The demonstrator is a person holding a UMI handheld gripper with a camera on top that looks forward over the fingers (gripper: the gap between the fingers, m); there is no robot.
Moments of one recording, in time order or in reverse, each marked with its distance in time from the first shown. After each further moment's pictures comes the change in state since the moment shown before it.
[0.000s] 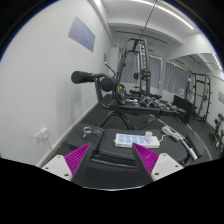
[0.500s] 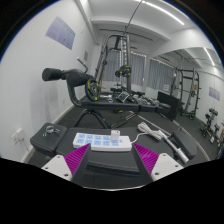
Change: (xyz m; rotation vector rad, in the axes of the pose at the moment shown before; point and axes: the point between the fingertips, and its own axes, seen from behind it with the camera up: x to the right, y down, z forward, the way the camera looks) arm 0.187 0.034 0.091 -0.004 0.166 0.041
